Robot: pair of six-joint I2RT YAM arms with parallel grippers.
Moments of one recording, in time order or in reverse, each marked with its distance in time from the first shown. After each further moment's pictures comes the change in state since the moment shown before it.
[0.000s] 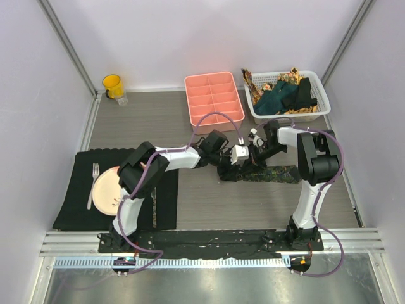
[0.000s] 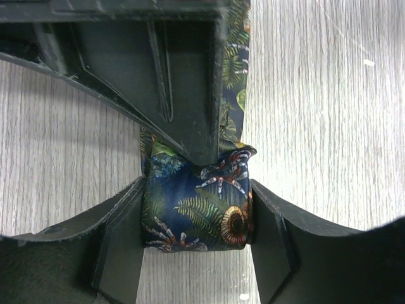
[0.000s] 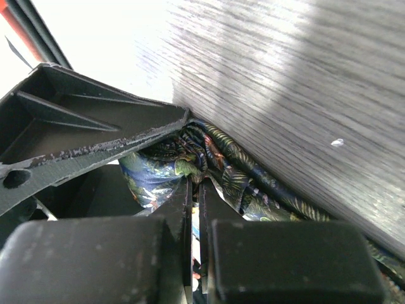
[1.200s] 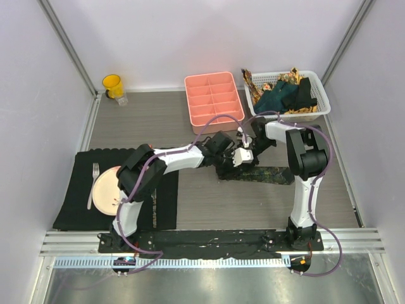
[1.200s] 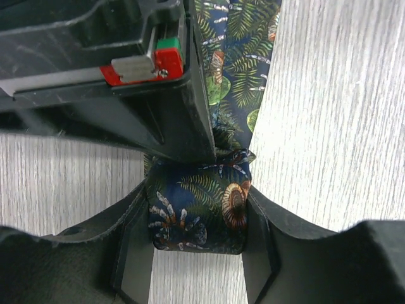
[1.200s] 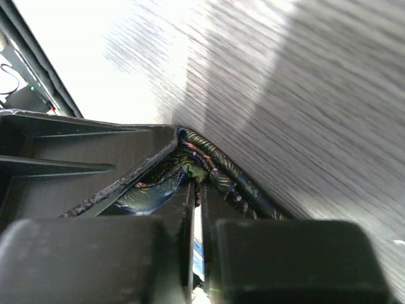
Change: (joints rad) left arm -0.047 -0.037 0.055 -0.214 -0.227 0.065; right arm 0.101 0.103 0.164 -0.107 0.054 -0.098
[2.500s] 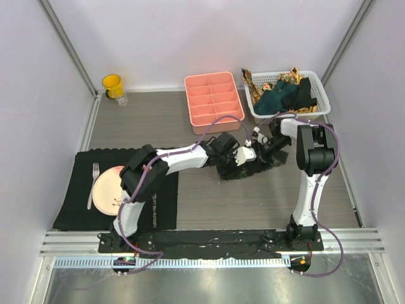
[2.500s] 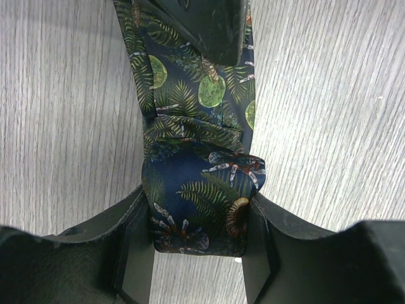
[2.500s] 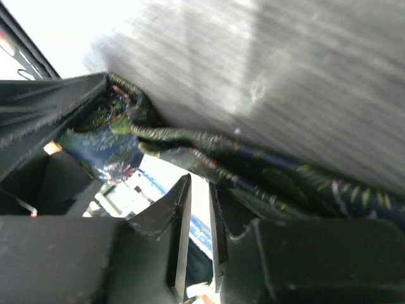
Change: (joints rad) left arm -0.025 0.034 0.086 -0.120 -0.140 -0.103; right arm -0.181 0.048 0.048 -0.180 0.006 -0.126
